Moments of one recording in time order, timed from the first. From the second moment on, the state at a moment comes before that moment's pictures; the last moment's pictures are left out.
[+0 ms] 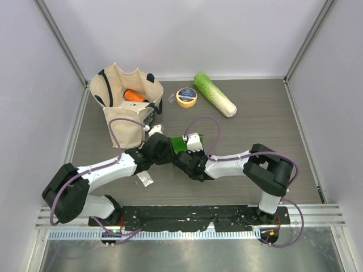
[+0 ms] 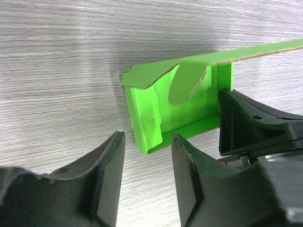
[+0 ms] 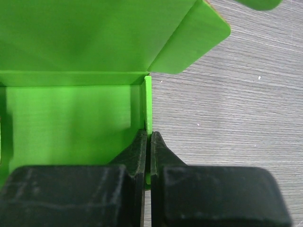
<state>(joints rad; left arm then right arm) -0.77 1.36 0.69 -0.14 -0.16 -0.85 1.08 1.78 0.89 -0.18 0.89 0.63</state>
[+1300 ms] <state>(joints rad) -0.74 1.54 0.83 -0.31 -0.21 -0.84 1.04 1.68 0.75 0.09 0.69 0.60</state>
